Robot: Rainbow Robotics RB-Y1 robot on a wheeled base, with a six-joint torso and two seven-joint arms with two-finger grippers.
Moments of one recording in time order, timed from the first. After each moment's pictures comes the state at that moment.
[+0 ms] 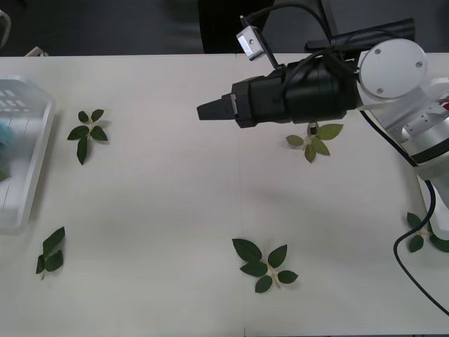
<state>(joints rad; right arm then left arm) -0.72 -0.56 0.38 -1.58 -1.61 1.03 1.88 -0.09 0.92 0.38 -1.67 0.69 1.42 -1.77</state>
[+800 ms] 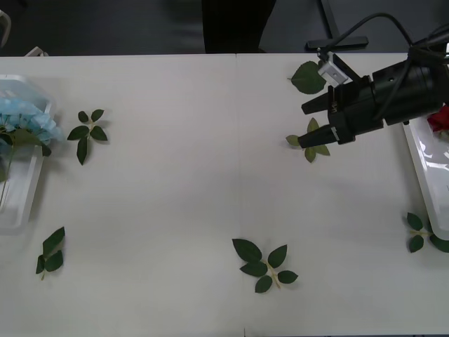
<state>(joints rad) -0.72 -0.82 0.32 -1.34 -1.76 1.33 2.59 -0.07 0.92 0.31 -1.62 0.64 1.33 -1.77</state>
